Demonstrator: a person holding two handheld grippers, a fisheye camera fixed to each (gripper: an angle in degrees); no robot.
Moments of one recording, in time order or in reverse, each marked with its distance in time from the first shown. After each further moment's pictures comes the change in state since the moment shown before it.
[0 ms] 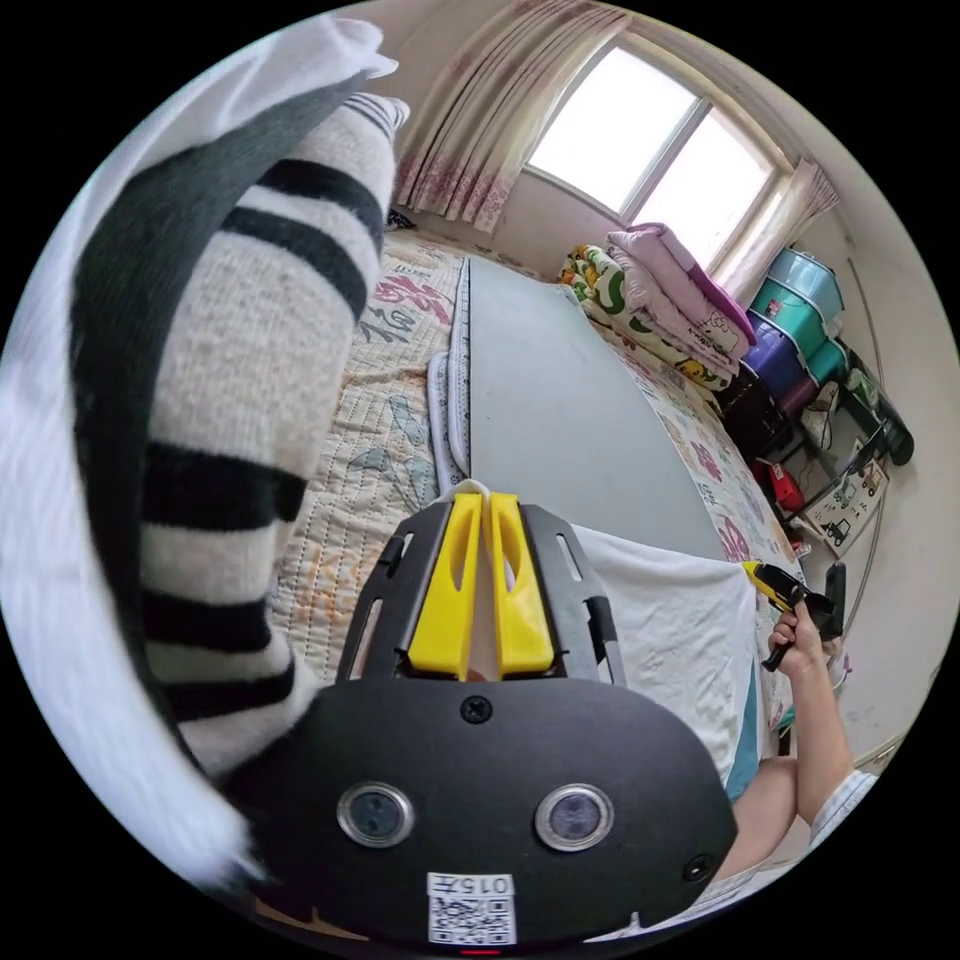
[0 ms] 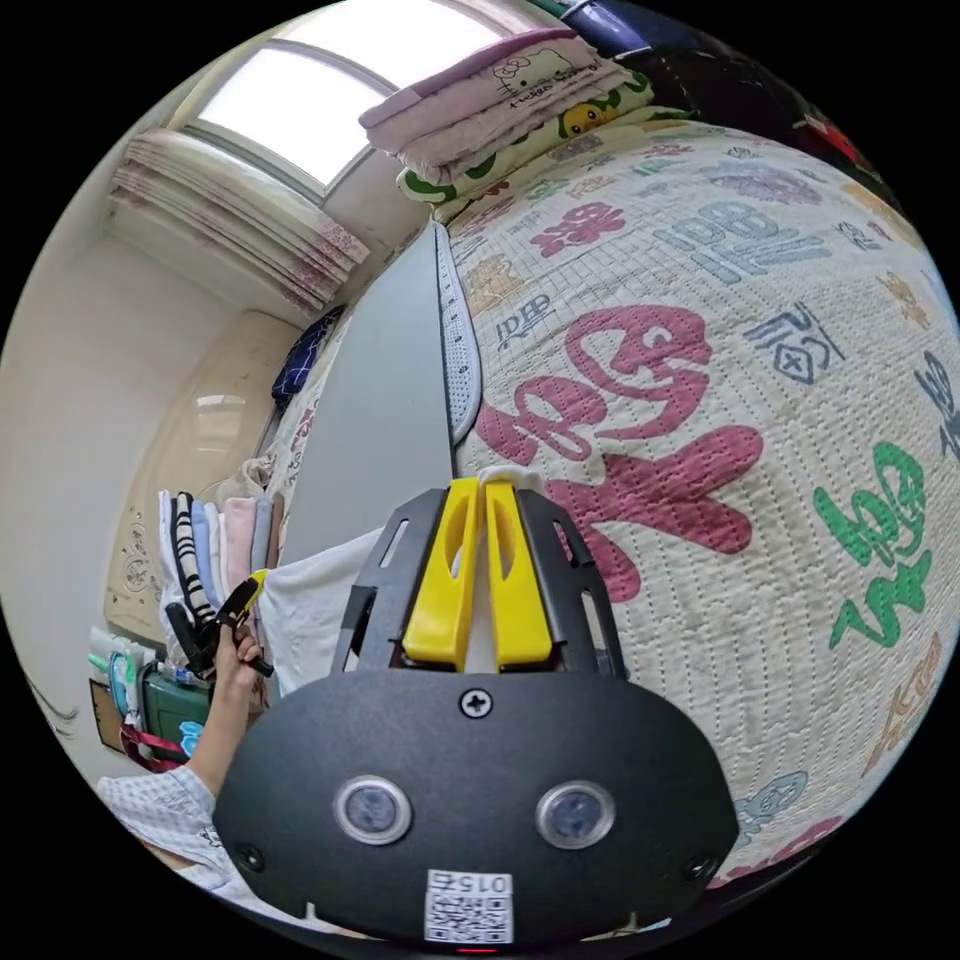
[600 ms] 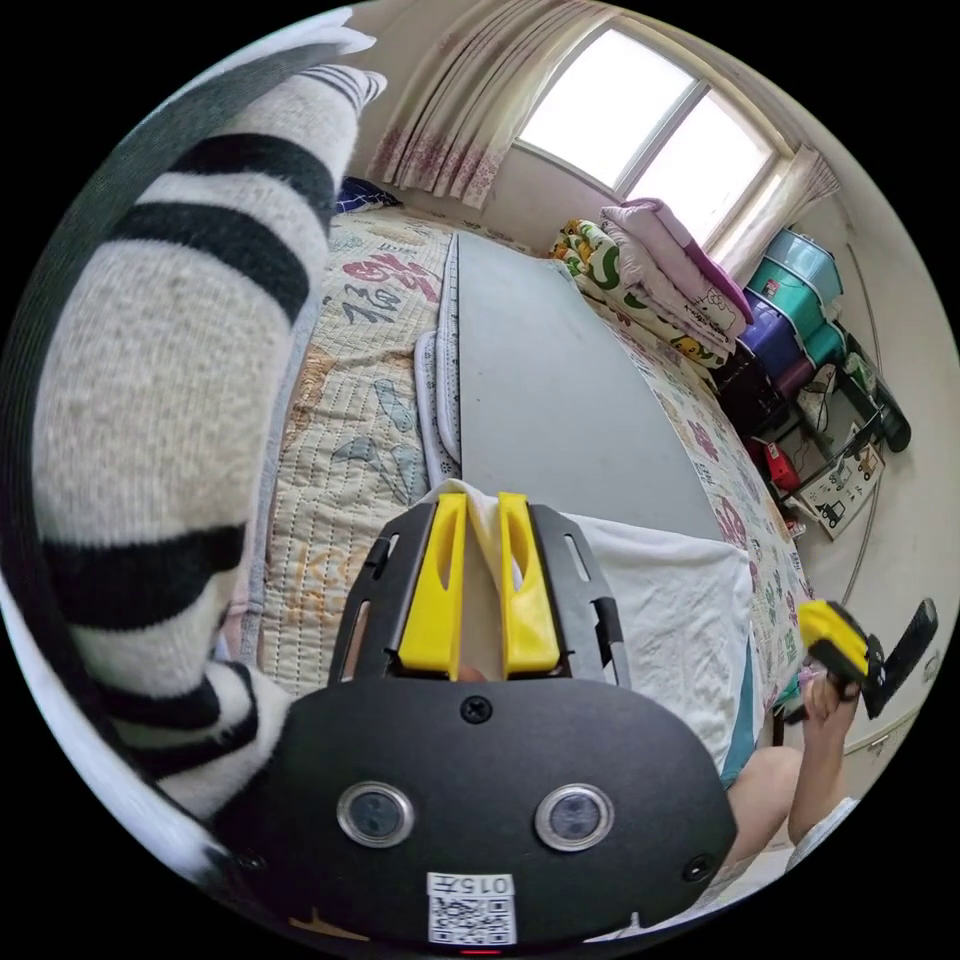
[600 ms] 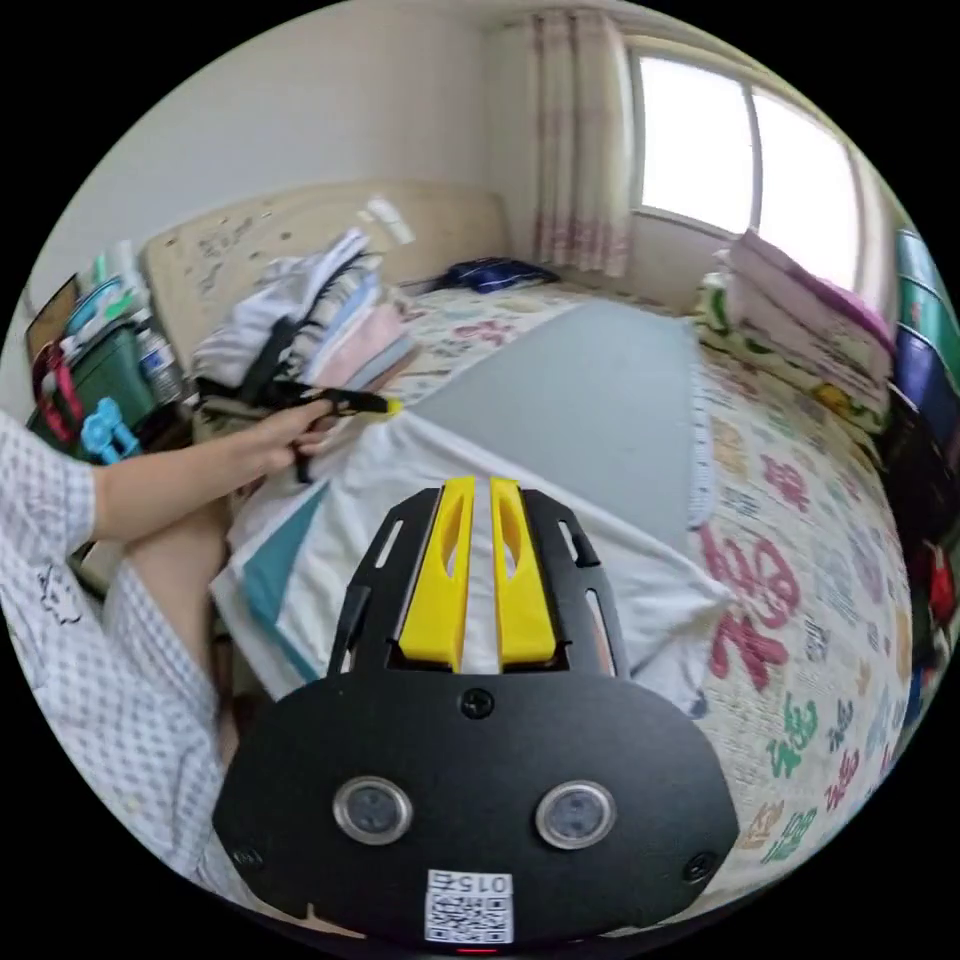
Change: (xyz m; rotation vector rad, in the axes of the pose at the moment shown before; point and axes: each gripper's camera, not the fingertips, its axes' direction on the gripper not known) left arm 0.013 -0.004 0.006 -0.086 0.026 0.022; right arm -0.123 0.279 0.059 -0.116 -0.037 -0.928
